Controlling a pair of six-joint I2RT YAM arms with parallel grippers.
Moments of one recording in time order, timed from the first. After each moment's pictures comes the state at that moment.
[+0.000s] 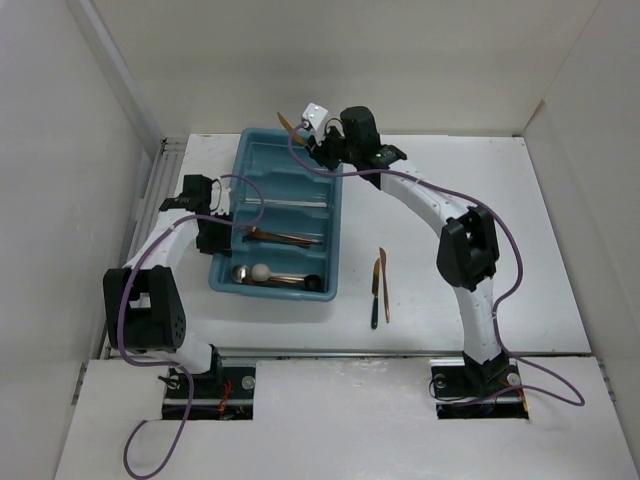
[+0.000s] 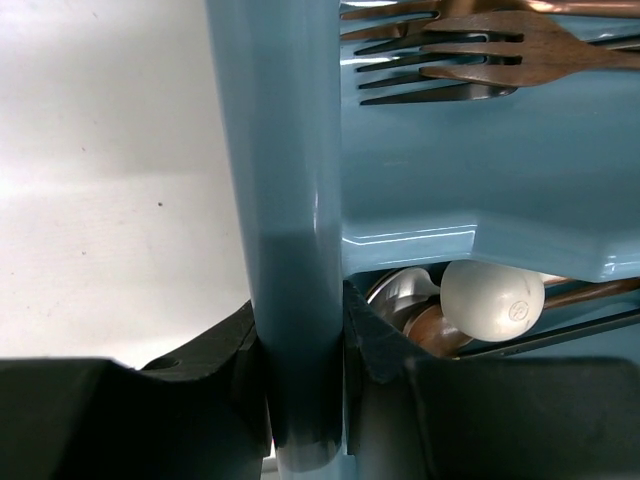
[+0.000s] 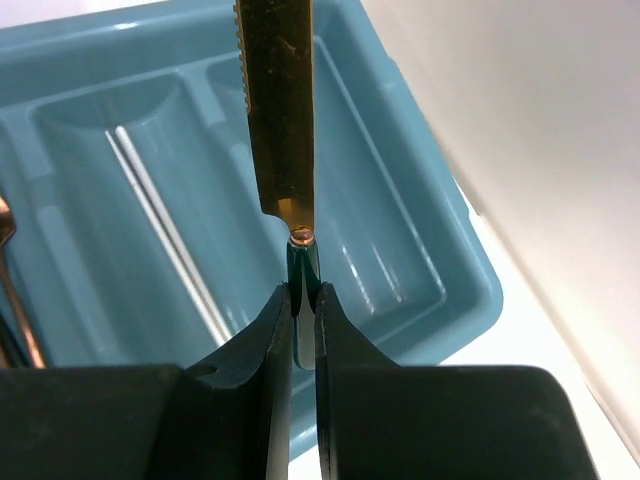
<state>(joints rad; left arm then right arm) 0.00 1.51 1.07 -0.77 0.11 0.06 0.56 2.17 2.01 -0.21 -0.31 -0.43</state>
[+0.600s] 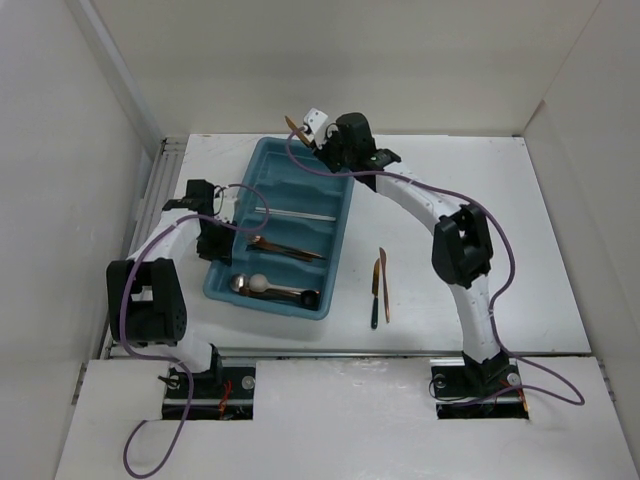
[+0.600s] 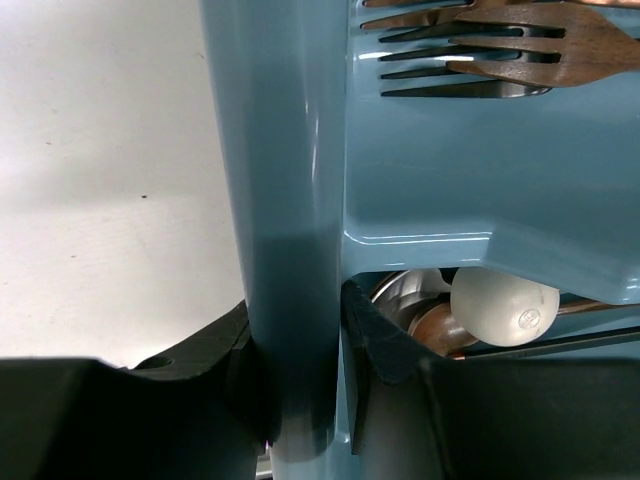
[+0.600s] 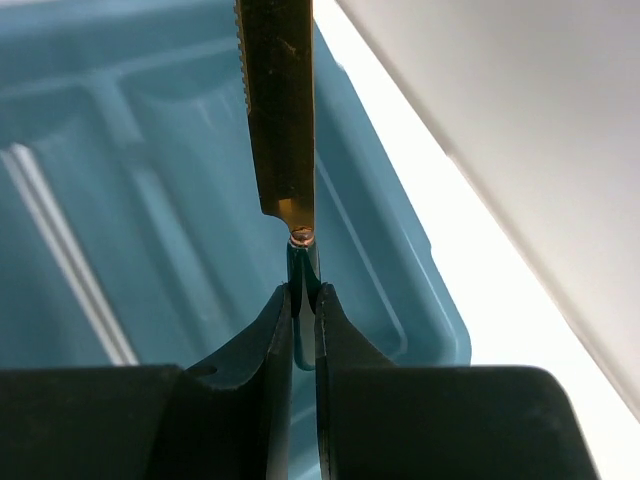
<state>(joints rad) 0.00 1.55 1.06 -0.81 0.12 0.18 0.56 2.21 2.01 -0.22 -0.16 -0.43</state>
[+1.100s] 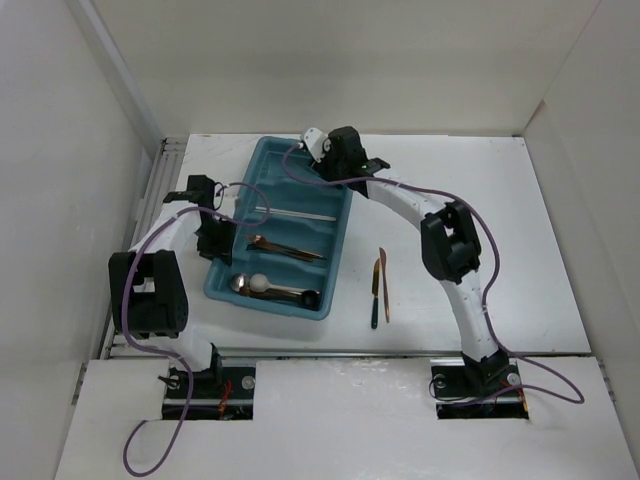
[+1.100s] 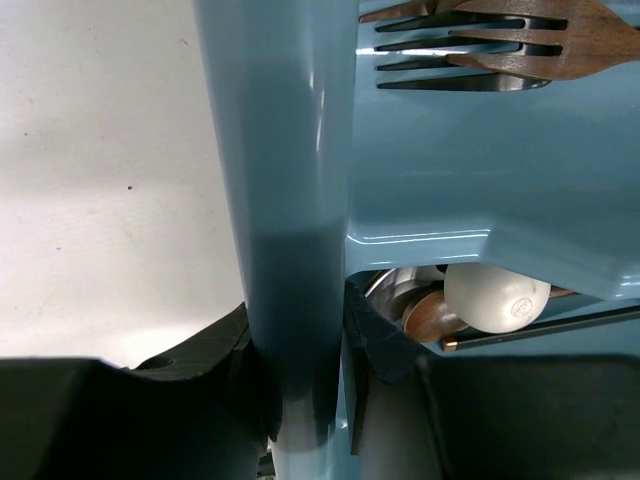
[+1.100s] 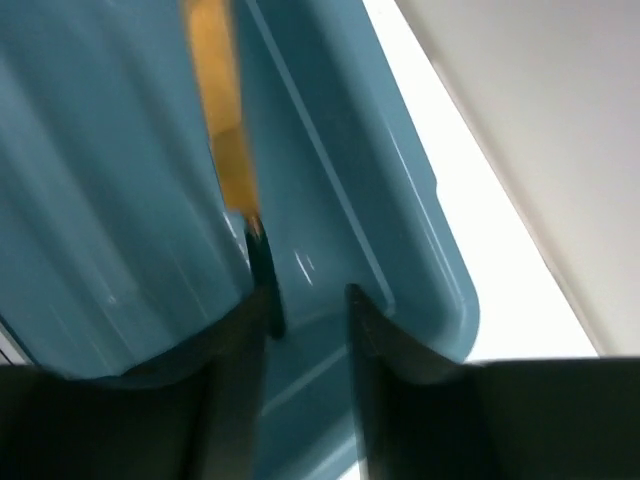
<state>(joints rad) 0.01 1.61 1.12 -0.89 0.14 0.17 0.57 2.32 2.02 -0.23 0.03 -0.54</state>
